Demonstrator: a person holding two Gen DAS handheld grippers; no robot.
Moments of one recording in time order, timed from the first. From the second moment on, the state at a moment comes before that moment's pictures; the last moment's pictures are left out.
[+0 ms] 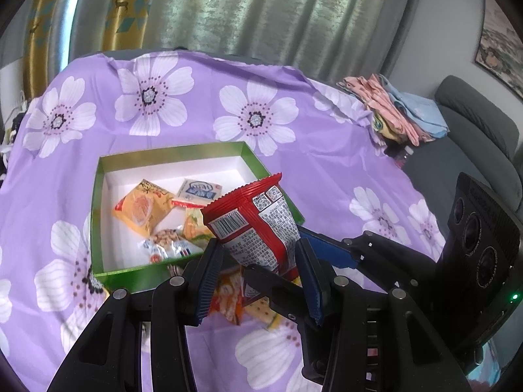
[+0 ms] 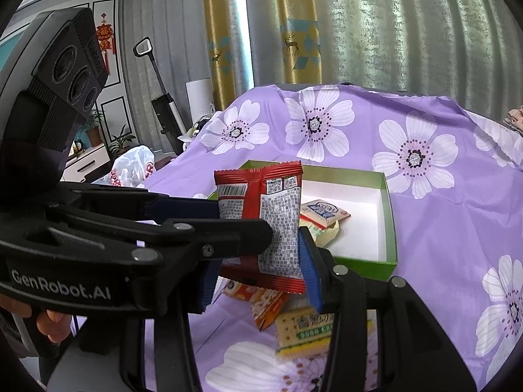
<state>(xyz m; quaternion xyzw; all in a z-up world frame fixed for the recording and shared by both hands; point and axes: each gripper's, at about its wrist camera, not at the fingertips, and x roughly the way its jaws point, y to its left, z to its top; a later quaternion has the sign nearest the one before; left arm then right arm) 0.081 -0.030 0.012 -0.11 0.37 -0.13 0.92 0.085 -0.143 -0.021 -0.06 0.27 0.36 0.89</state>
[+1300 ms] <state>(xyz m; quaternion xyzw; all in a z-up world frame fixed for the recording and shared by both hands) 0.175 0.000 -0.040 -0.14 0.43 -0.09 0.89 0.192 -0.099 -0.069 -0.04 0.36 0.34 0.87</state>
